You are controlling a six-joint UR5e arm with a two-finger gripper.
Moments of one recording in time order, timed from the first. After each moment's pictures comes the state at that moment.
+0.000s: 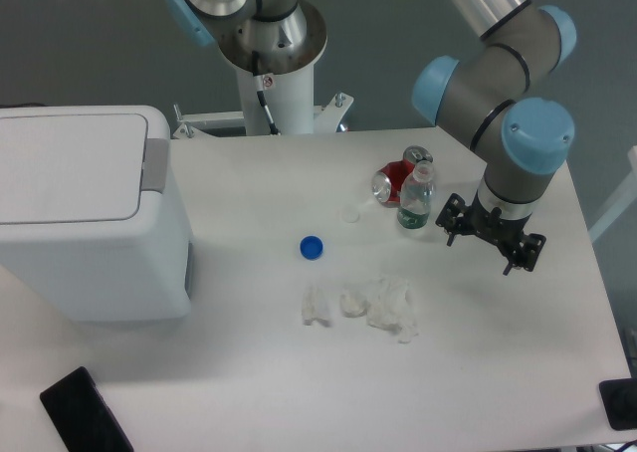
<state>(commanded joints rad) 2.74 -2.04 -1.51 -1.11 1.55 1.30</state>
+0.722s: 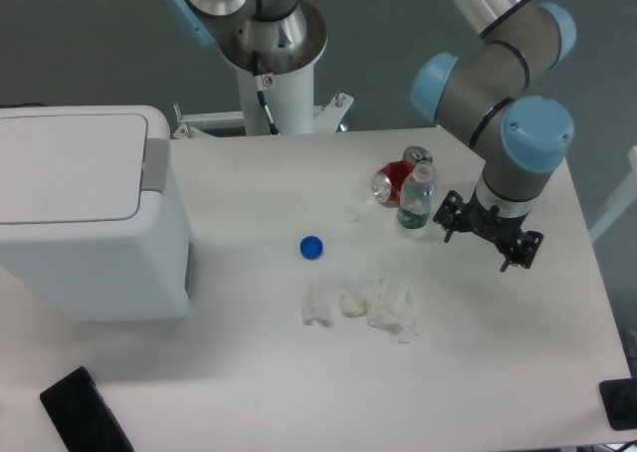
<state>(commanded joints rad) 2.73 -1.99 -1.55 -1.12 1.53 1.24</state>
